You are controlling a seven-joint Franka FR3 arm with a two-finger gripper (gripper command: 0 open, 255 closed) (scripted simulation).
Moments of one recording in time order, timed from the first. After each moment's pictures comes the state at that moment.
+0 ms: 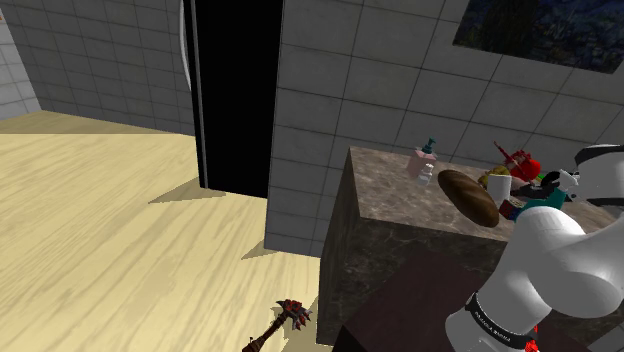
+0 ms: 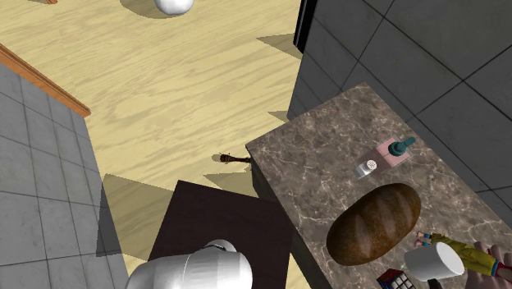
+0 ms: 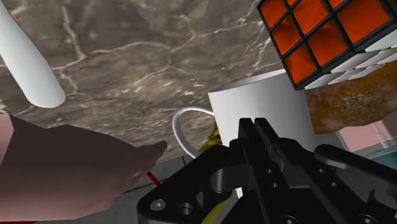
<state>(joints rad) 0.32 -0.75 -1.87 -2.16 0.31 2.55 -1.26</state>
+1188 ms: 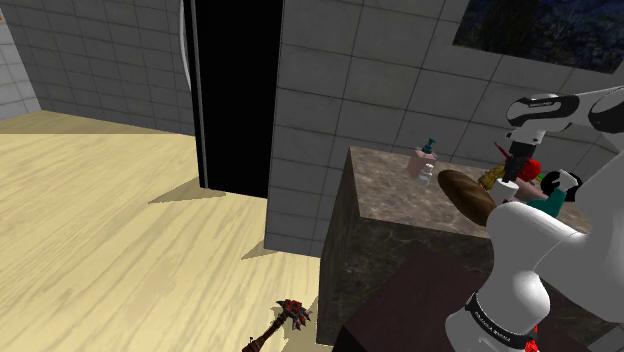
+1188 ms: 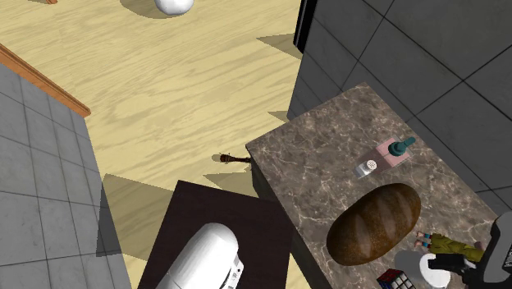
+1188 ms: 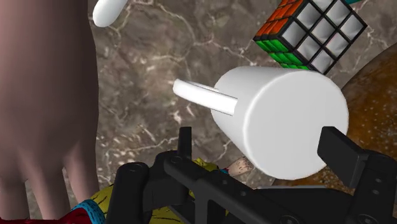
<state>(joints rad) 1.21 -0.60 -2.32 -1.51 -0.51 1.69 -0.87</state>
